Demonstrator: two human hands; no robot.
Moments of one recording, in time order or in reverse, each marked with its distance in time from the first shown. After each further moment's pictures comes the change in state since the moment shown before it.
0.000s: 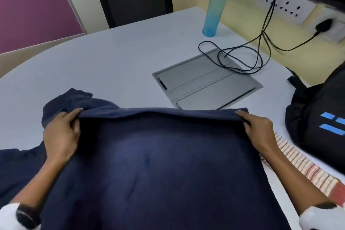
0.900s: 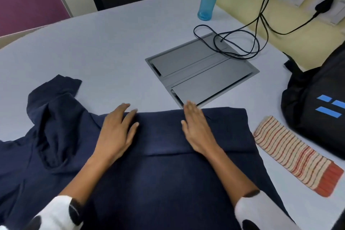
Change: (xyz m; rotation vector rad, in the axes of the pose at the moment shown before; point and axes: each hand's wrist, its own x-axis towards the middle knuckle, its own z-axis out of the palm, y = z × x) left_hand -0.059 0.068 0.071 -0.024 -0.246 0.518; right_hand -0.037 -0.108 0.095 0.029 -0.342 -0.147
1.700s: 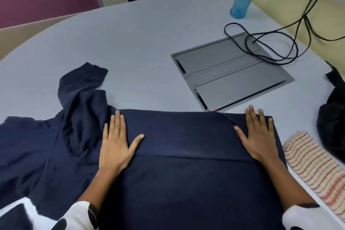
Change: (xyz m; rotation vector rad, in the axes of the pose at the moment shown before) left_hand -0.067 -0.035 0.030 0.128 -0.156 -0.462; right_hand -0.008 0.124 -0.011 -0.401 -0.004 0.172
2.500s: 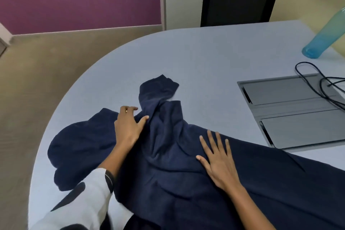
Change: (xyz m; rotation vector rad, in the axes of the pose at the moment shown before) left_hand 0.044 -0.141 -0.090 -0.443 0.238 -0.460; right_hand -0.019 -0.275 0.002 0.063 -0.018 -0.542
